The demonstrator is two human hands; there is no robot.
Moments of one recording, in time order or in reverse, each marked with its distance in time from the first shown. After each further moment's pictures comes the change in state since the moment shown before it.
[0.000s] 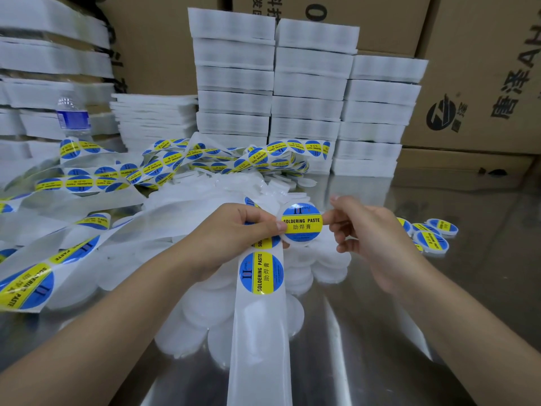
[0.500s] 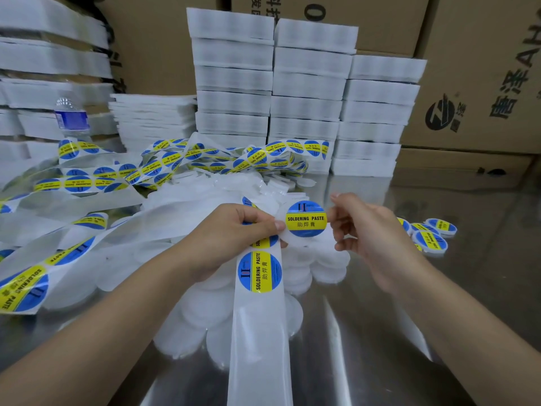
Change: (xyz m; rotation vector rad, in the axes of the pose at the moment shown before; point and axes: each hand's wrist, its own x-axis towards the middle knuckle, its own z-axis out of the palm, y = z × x) left_hand 0.001 -0.002 0.000 0.015 0.011 0.000; right_hand 0.001 0.002 -0.002 0.041 -0.005 -0.029
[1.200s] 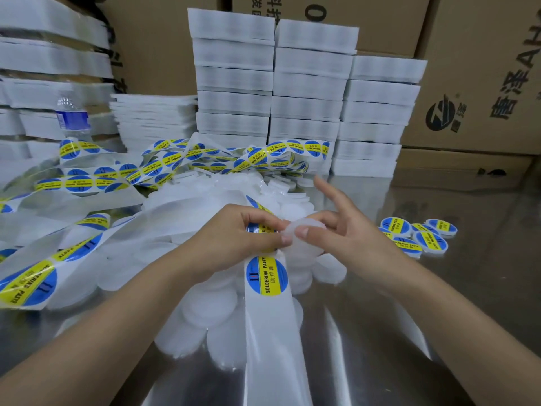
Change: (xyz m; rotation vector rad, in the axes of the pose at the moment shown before) left_hand -0.004 0.003 0.002 0.072 -0.024 0.117; right_hand -0.002 0.012 0.003 -0.218 -0.339 -0.247
